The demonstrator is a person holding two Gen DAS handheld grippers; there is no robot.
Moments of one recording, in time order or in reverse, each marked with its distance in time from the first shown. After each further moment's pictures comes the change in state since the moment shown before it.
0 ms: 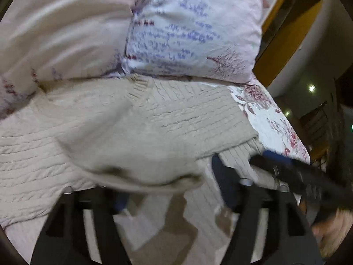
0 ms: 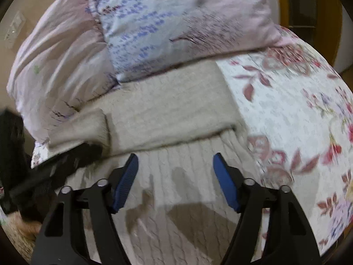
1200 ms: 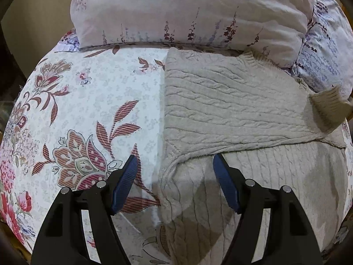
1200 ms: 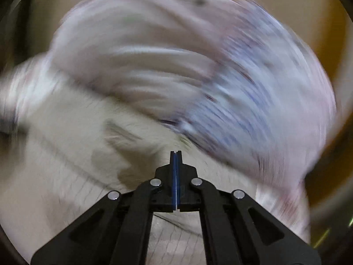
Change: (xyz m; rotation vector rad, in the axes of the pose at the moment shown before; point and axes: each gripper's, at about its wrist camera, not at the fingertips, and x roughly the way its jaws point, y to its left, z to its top) left arm -0.097 0.191 -0.090 -0.357 0.035 0.518; right arm 0.012 0.138 0.010 -0.657 -0.267 -0.143
